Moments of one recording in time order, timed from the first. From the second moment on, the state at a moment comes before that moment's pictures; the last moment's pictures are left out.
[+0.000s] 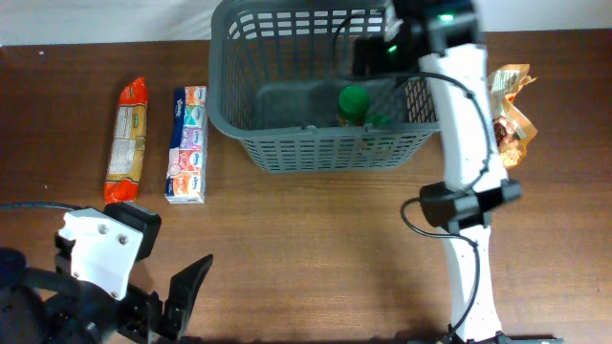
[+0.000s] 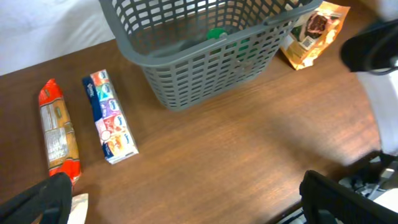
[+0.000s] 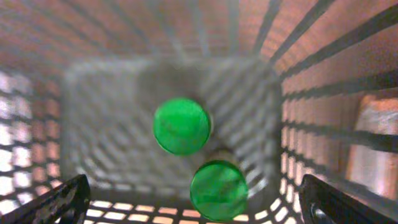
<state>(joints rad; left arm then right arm) -0.06 0.99 1.99 -1.69 0.33 0.23 0.23 2.46 3.08 -1.69 -0.06 0.26</state>
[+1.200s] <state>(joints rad) -0.06 0.99 1.99 -1.69 0.28 0.23 -0.43 2.02 2.28 -1.48 -0.05 0.04</state>
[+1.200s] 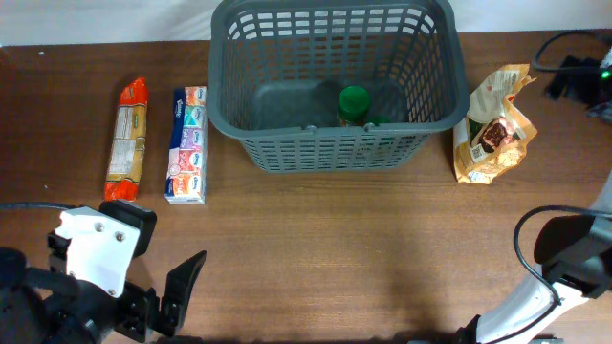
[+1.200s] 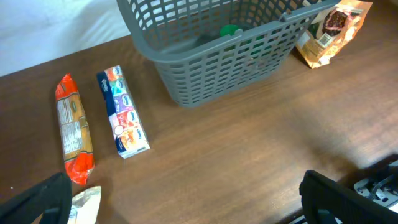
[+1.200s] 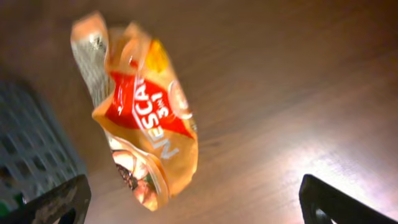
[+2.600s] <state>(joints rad) -0.06 0.99 1.99 -1.69 0.28 0.23 -0.31 2.15 2.02 -1.33 -0.11 -0.27</state>
